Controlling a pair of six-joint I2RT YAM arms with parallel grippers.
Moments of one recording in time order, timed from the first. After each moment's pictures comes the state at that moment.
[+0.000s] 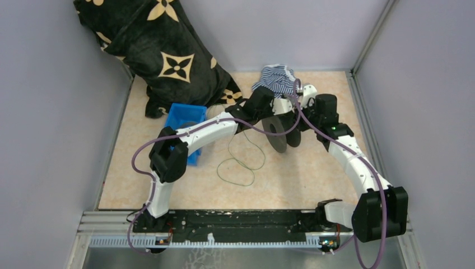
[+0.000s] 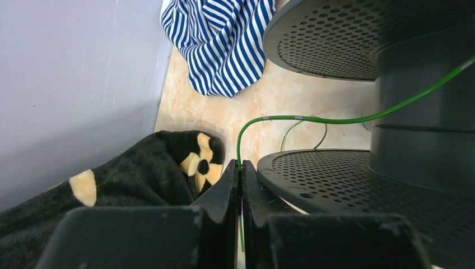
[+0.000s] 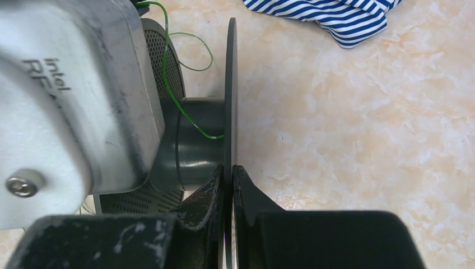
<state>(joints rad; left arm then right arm) -0.90 2.06 1.73 -0.24 -0.32 0.68 0.18 1.19 0.90 -0.28 -0.26 -0.11</state>
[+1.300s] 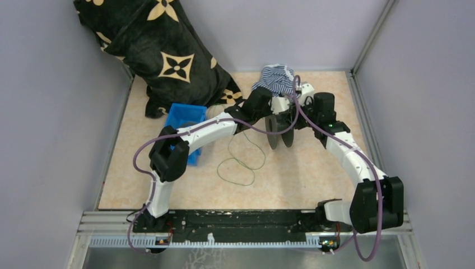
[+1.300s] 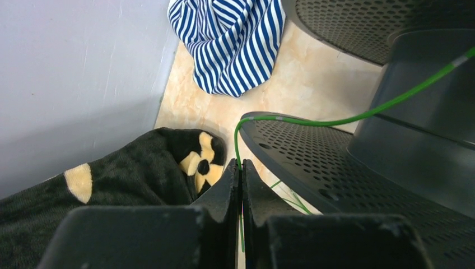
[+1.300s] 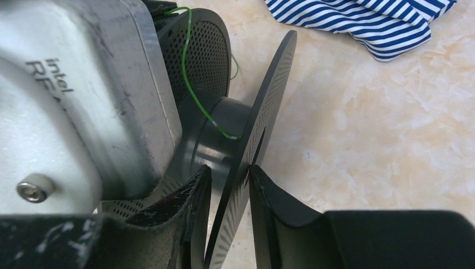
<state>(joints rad) -0.89 2.07 1.70 -0.16 -0.32 0.67 0.17 1.25 0.90 -0.19 -0.37 -0.05</state>
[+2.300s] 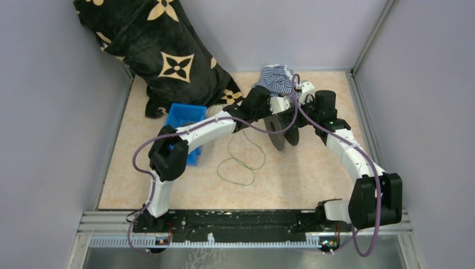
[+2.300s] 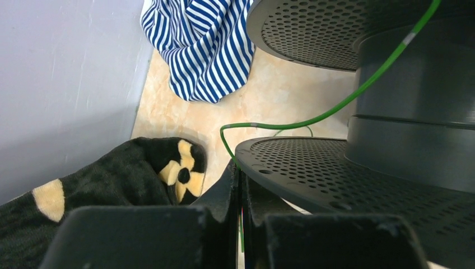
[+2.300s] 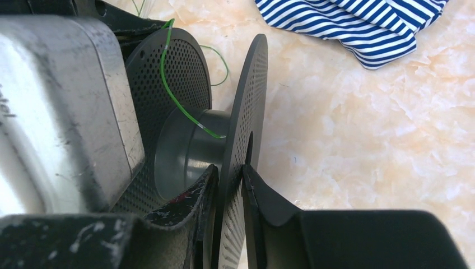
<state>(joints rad) -0.87 2.06 1.70 -0.19 -0.23 0.64 0.15 1.29 0.92 -0.20 -0.38 -0.09</state>
